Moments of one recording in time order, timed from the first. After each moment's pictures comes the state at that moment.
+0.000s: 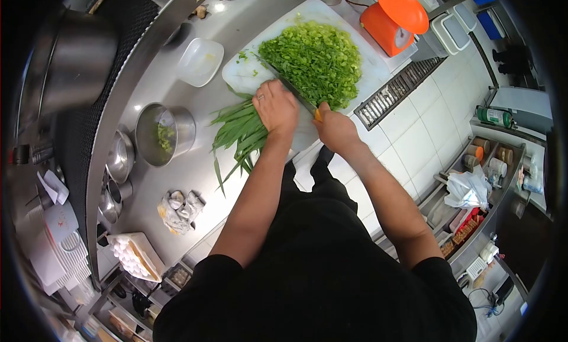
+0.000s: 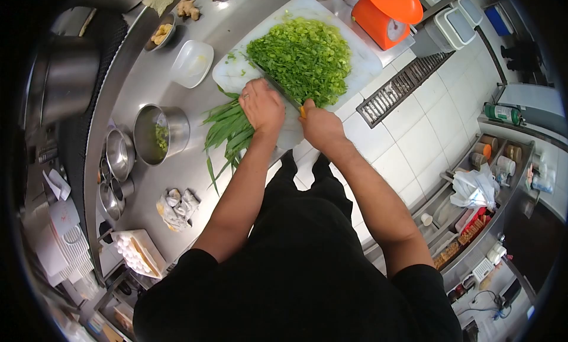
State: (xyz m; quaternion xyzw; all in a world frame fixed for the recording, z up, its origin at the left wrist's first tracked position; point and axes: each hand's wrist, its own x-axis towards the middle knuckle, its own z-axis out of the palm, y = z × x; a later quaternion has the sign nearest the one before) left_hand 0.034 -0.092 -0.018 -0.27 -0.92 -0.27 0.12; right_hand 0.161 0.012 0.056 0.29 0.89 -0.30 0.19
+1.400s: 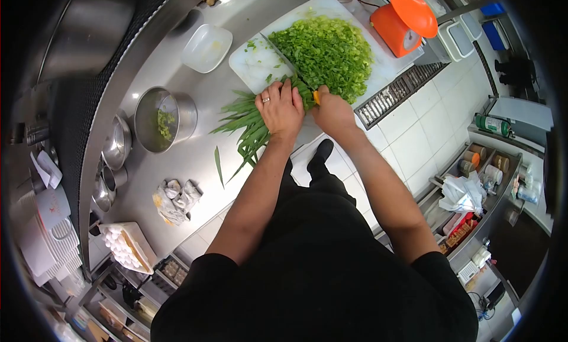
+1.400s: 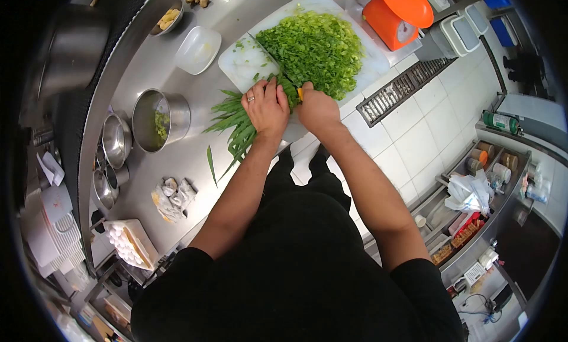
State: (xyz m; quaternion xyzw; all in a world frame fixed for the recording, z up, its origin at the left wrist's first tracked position) left_hand 0.051 -0.122 -0.019 -0.30 -0.91 -0.25 0.16; right_hand 0.130 0.003 0.050 0.29 0.91 -0.27 0.14
